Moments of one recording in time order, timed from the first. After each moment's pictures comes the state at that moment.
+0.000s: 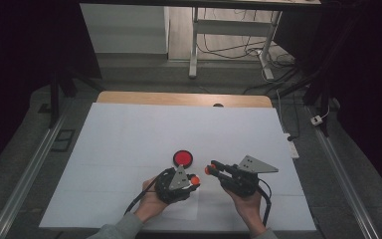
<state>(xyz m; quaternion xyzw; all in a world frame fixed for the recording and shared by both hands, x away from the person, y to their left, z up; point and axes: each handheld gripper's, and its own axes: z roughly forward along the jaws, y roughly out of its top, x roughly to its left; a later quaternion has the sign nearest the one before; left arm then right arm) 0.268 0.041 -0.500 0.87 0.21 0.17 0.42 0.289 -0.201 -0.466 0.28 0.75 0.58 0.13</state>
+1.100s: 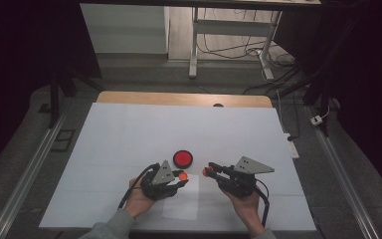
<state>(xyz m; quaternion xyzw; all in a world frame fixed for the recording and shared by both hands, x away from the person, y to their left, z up) 0.268 0.080 -0.492 0.86 0.24 0.16 0.43 0.289 -0.196 -0.470 0.27 0.77 0.57 0.13</state>
